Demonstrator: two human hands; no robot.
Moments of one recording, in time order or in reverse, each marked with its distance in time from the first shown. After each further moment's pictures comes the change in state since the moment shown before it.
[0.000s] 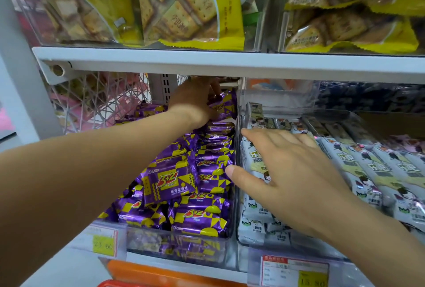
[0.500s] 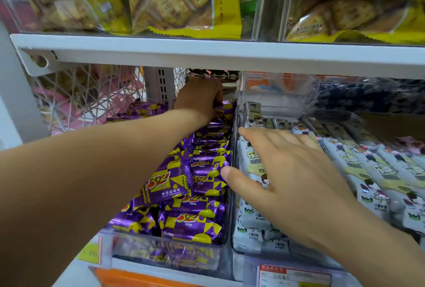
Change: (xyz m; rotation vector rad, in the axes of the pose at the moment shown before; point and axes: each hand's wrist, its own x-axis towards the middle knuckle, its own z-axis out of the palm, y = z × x) left_hand 0.021 -0.001 0.025 0.157 0.032 0.099; right_hand -0.002 -0.001 0.002 0.013 0.046 -0.016
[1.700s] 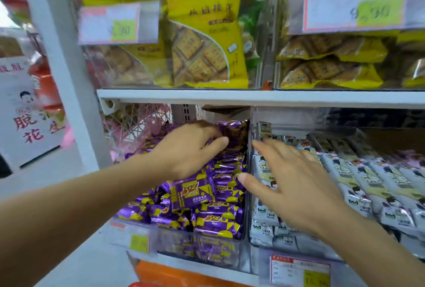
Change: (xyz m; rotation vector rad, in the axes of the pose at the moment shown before) left_hand -0.097 -0.002 -0.078 -0.001 -0.223 0.127; right_hand -0.002 0.003 -0.005 0.063 -0.049 0.060
